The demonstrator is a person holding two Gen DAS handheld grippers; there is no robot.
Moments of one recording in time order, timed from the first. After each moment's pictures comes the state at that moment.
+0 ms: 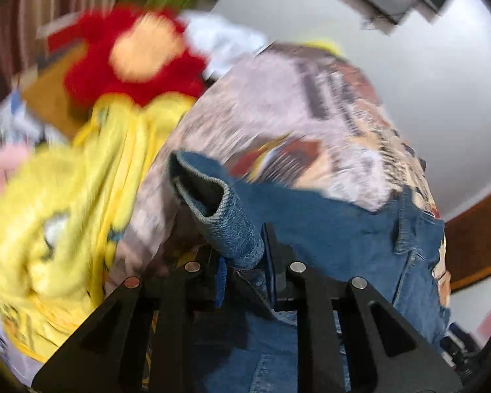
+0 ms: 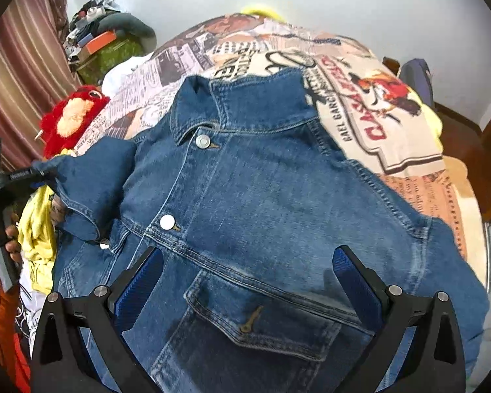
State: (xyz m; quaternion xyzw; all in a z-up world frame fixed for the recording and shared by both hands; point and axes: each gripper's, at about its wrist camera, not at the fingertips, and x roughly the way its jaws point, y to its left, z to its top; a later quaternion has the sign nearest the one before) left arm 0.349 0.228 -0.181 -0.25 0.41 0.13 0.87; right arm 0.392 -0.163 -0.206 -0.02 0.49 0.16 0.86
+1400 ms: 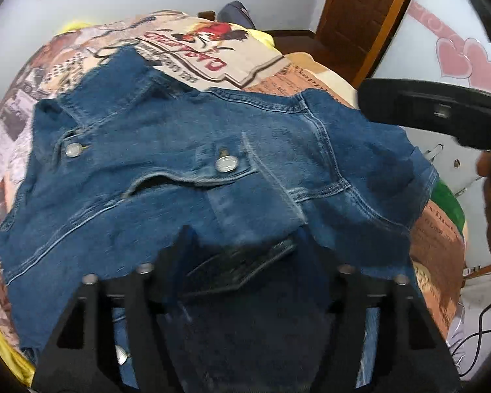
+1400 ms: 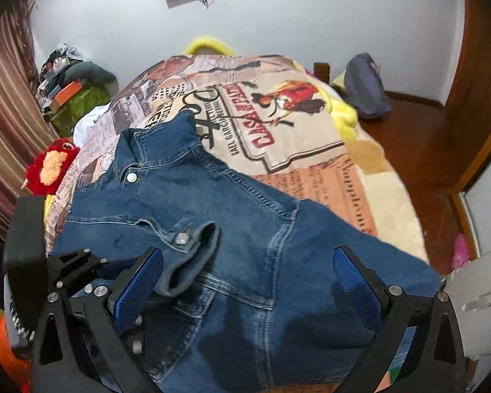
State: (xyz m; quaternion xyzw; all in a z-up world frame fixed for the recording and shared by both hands) left arm 0.344 -0.143 -0.193 0.08 0.51 -0.23 0.83; right arm 0.362 -0.299 -0.167 0.05 0.46 0.09 0.88
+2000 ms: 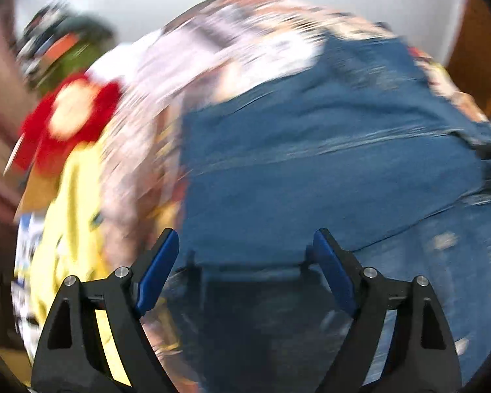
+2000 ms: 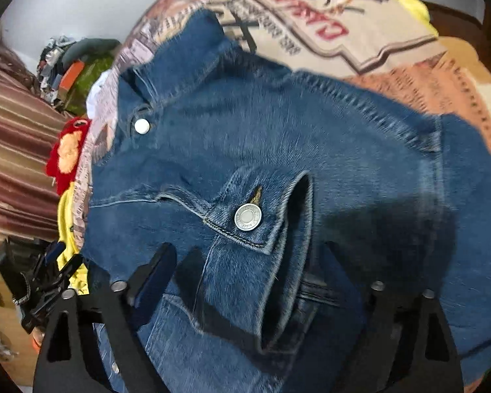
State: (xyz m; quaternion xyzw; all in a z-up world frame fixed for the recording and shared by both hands) left arm 0.310 0.140 -0.225 0.03 0.51 0.04 0.86; right arm 0.422 -0.231 -0.269 0.15 0.60 0.15 0.77
